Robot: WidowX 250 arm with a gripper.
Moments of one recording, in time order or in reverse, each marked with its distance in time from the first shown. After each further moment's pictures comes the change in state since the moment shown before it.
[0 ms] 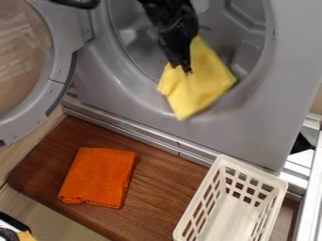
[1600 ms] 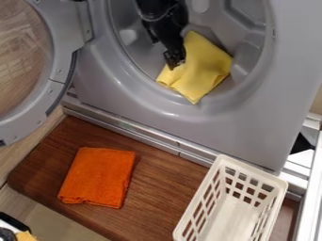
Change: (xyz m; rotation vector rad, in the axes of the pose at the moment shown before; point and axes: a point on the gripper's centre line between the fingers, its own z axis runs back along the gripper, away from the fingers) arm -0.004 0.004 0.018 0.052 0.011 0.032
